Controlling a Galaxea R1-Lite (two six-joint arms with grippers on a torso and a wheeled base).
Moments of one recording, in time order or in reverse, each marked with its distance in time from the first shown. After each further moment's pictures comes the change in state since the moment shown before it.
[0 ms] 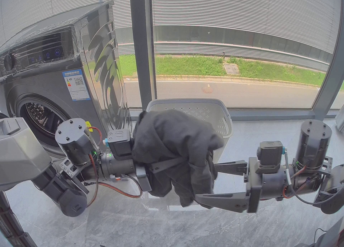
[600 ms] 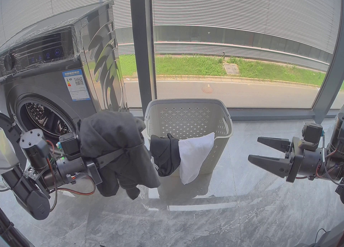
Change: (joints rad) left arm 0.307 -0.126 0.290 -0.002 0.139 -0.067; right arm -0.301 -0.197 0.115 -0.005 0.011 -0.011
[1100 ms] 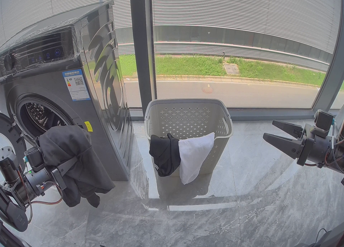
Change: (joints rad) left arm 0.324 -0.171 0.257 0.059 0.111 0.008; right arm -0.122 -0.045 -0.032 0.000 0.003 -0.006
